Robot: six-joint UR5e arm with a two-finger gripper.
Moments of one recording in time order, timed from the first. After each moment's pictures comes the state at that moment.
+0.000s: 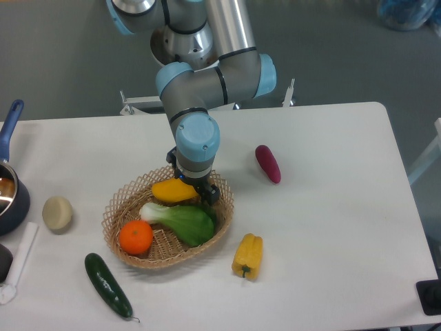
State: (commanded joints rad) arm 2.33 -1.89 -1.88 -1.11 1.52 1.12
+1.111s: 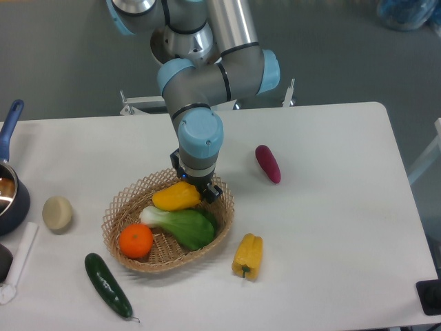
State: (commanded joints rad) arm 2.36 -1.84 -1.83 -1.11 1.51 1.14
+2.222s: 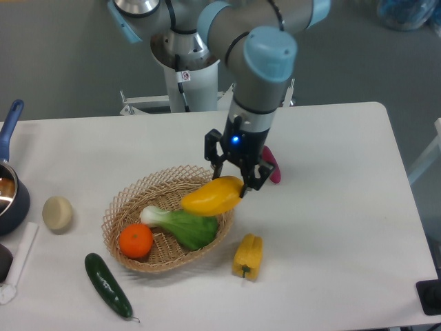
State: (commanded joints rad) arm 2.59 -1.73 -1.64 -1.10 1.17 1.13
